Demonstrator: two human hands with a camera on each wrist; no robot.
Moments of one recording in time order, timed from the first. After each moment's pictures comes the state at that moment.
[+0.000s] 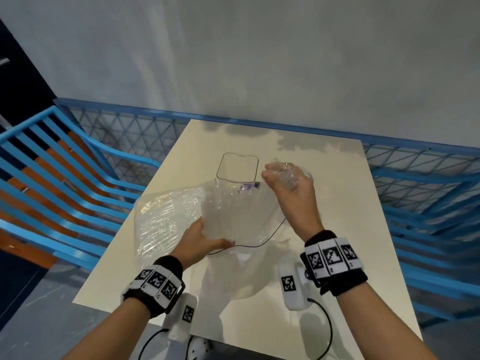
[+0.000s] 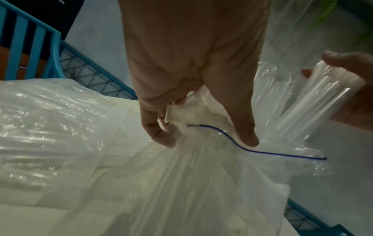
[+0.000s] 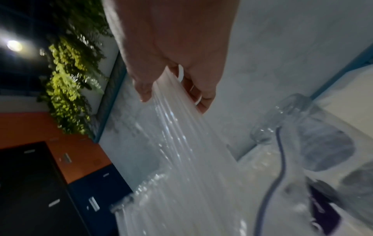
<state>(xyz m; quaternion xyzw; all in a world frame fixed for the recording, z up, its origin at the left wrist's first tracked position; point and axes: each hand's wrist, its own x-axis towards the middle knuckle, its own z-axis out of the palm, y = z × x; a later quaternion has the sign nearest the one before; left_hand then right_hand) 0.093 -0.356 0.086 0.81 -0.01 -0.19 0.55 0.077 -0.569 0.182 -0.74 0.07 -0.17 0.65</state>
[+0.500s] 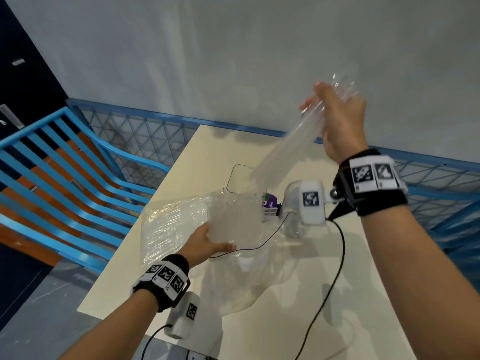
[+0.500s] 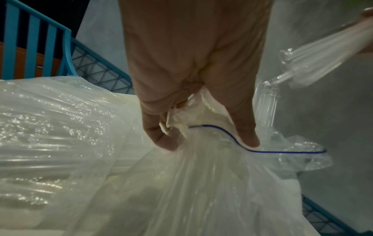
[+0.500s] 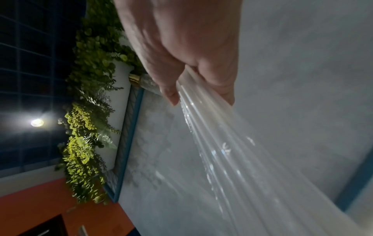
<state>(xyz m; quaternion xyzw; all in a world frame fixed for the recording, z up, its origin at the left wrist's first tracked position) 0.128 -0.348 0.083 0.79 0.01 -0.23 0.56 0.182 -0.603 0.306 -0.63 0.09 -0.26 0.73</state>
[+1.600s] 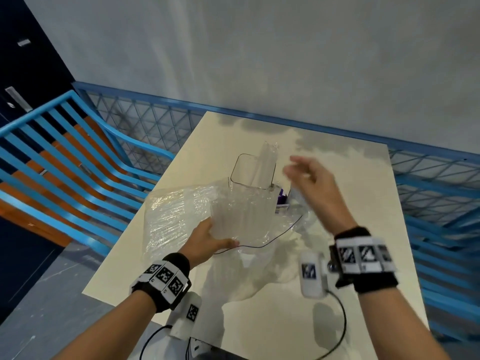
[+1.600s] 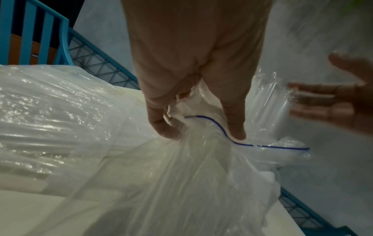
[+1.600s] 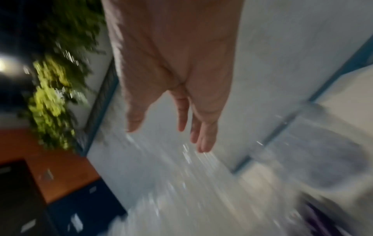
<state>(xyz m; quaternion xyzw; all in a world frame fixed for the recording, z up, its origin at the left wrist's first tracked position) 0.114 -0.350 0.076 0.79 0.02 -0.21 0.57 0.122 -0.593 0.193 -0.78 0.06 -0.05 0.62</state>
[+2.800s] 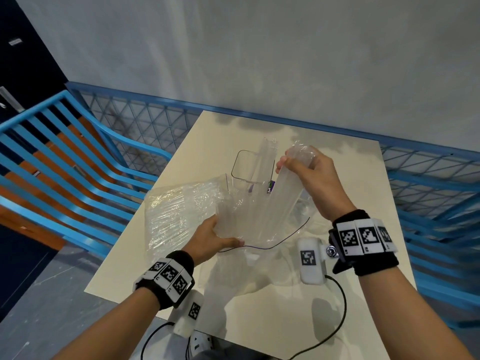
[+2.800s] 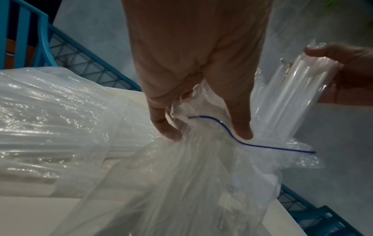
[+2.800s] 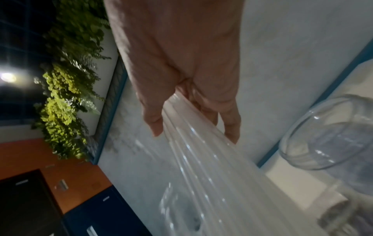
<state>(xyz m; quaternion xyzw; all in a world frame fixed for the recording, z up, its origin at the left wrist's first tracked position) 0.102 -0.352 0.087 0.79 -0.01 -0.21 0.57 0.120 -0.581 0.207 -0.74 0.08 -0.08 0.66</state>
